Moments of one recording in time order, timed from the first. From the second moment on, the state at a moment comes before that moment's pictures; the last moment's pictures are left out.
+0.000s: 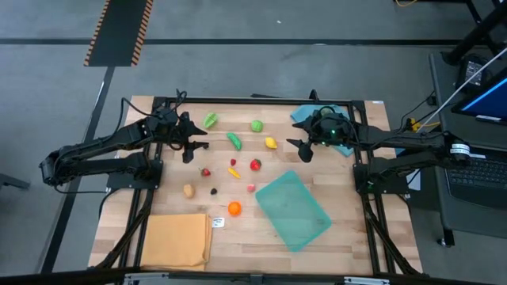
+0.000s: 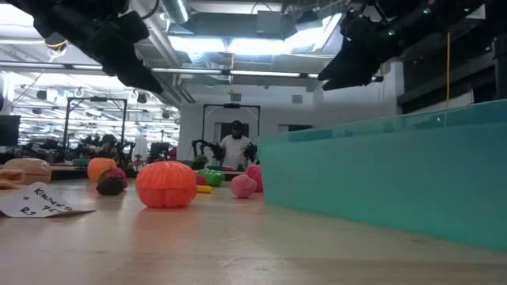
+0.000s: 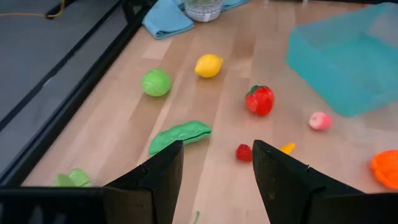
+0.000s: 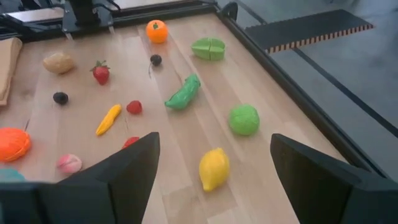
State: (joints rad) left arm 0.49 0.71 0.54 -0.38 0.17 0.15; right arm -0.26 1.09 0.72 -0.11 0.09 0.05
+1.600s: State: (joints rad) left arm 0.49 0.71 0.54 -0.38 0.12 0.11; right arm -0.41 1.88 1.49 -0.83 -0.08 0.09
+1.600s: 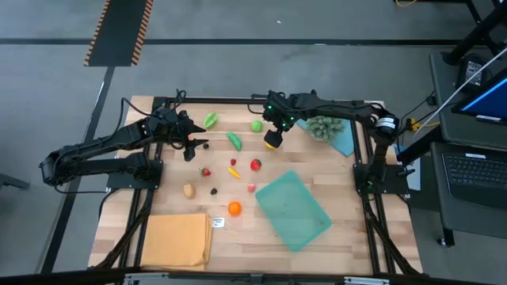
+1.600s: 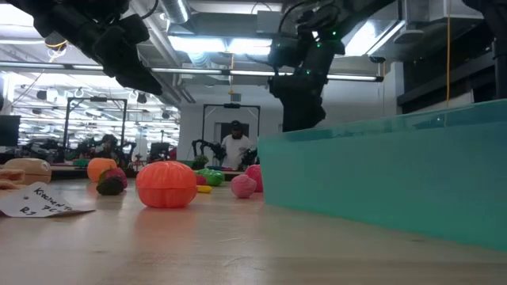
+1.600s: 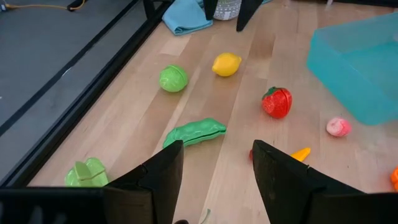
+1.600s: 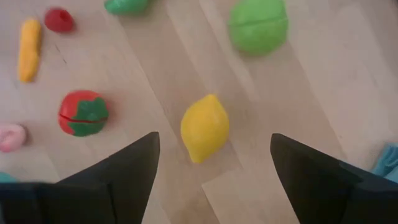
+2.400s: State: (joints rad) left arm 0.49 0.71 0.54 -0.38 0.12 0.11; right arm -0.41 2.00 1.49 -0.77 -0.13 0.07
